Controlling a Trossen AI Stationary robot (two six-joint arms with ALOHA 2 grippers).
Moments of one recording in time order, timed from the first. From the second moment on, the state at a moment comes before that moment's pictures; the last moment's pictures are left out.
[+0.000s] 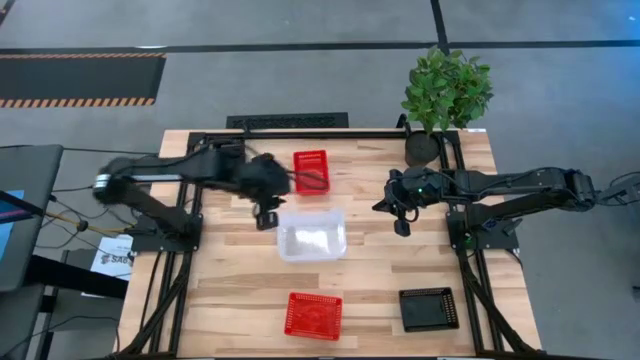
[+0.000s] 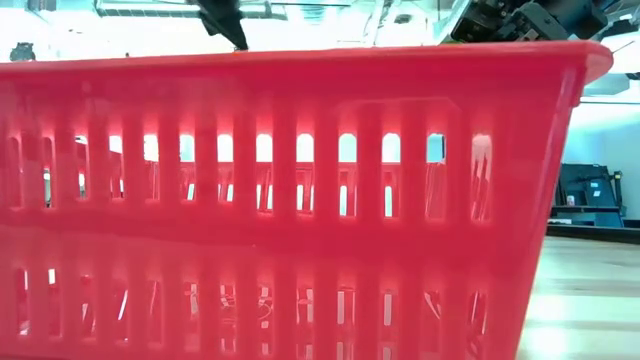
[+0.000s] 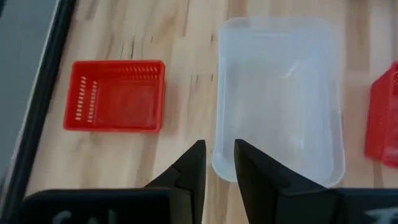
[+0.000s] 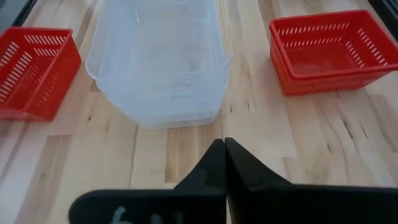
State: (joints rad) left arm 0.01 1.40 1.47 -1.07 -0.13 -0.06; right arm -0.11 1.00 0.68 -0.33 -0.08 -0.03
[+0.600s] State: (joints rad) left arm -0.08 0.79 0.61 -0.22 -0.03 -0.03; right arm 0.07 1.00 0.76 -0.56 -0.09 0.37
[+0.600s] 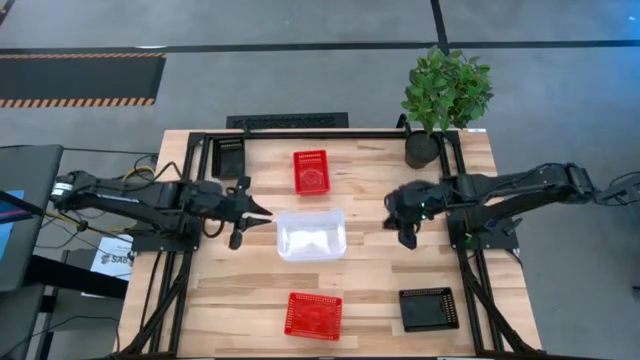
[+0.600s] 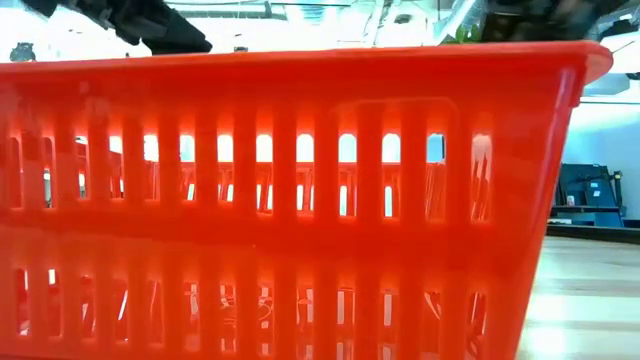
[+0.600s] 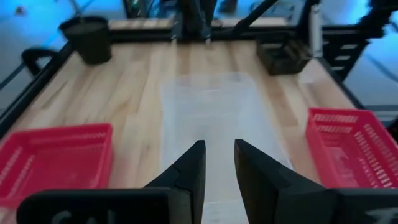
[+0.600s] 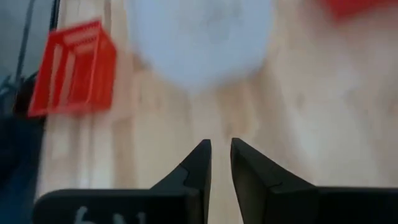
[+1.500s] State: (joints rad) left arm -0.08 0.75 0.43 0.04 -0.08 0.12; right arm 0.65 1.15 0.76 -0.71 -0.10 0.65
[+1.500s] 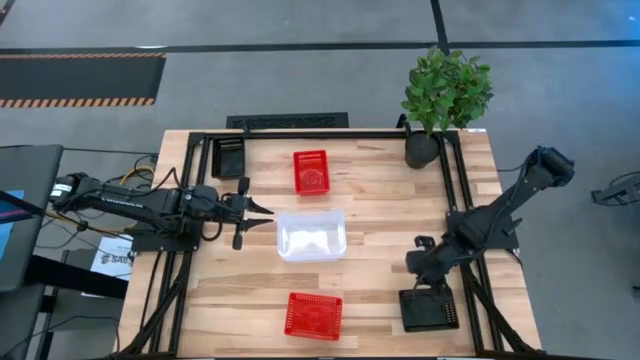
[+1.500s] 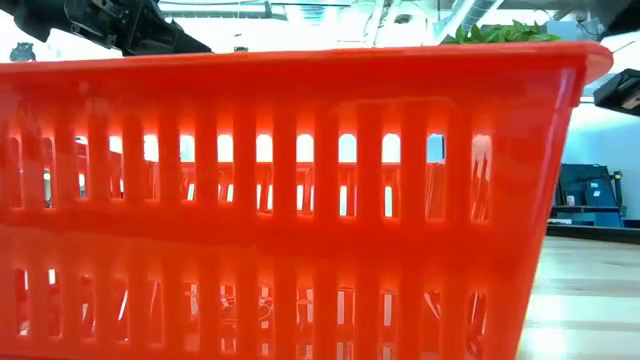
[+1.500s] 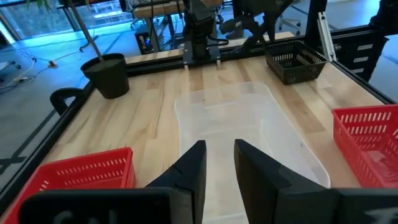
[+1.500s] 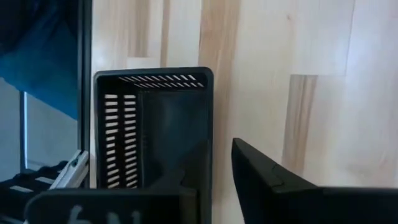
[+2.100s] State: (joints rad) left arm -0.06 0.75 0.44 0.00 -0.09 0.12; right arm 0.77 1.38 0.76 -0.70 -0.12 0.76
